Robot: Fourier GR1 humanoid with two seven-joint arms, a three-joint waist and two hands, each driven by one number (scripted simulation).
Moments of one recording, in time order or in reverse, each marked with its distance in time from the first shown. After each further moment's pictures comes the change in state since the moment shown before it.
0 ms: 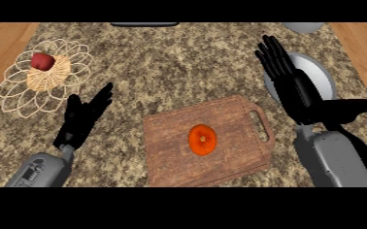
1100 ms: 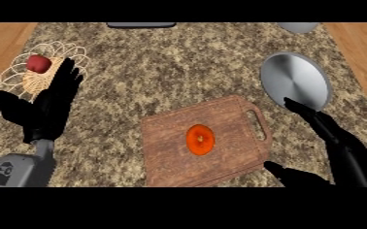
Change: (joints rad) left arm 0.038 -0.052 0.232 -0.202 0.050 0.160 -0.058; right arm 0.463 -0.232 0.131 -0.508 0.661 -0.330 0.200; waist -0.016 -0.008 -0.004
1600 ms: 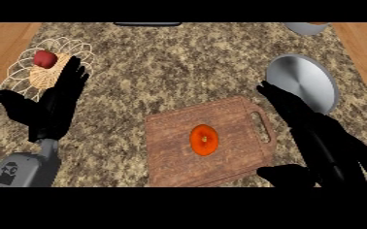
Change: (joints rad) left arm -0.010 -0.024 -0.012 -0.031 -0.028 -0.006 0.024; right arm -0.263 -0.040 0.143 -0.060 0.197 0.290 0.443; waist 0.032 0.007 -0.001
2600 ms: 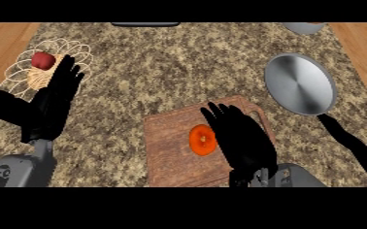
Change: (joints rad) left arm 0.012 -0.016 0.050 -0.032 -0.026 -0.021 0.039; right arm -0.289 0.228 0.270 0.200 -0.011 0.502 0.415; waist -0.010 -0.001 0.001
